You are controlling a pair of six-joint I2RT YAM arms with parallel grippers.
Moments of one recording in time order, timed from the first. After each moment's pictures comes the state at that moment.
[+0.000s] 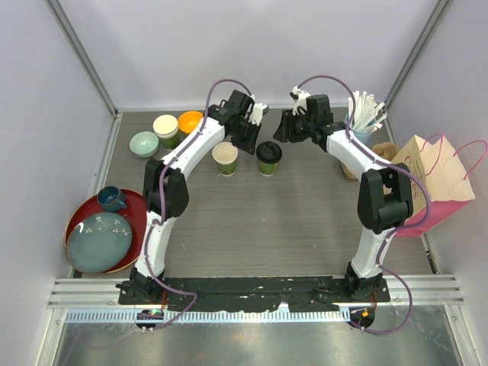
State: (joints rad) left arm -0.54 2.25 2.18 -0.91 0.25 -0.01; right arm 0.27 1.87 1.49 -0.23 -0.36 0.17
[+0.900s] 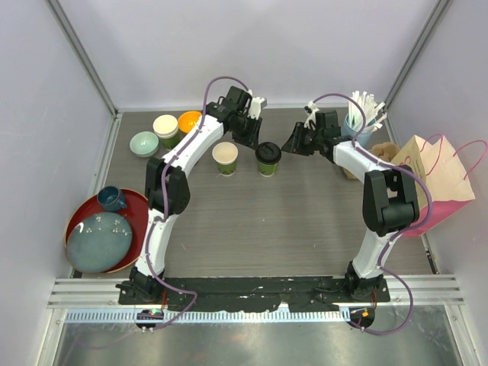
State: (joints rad) left arm -0.52 2.30 2.26 -0.88 0.32 -0.09; right arm 0.21 1.83 1.29 -0.14 -0.39 0.39
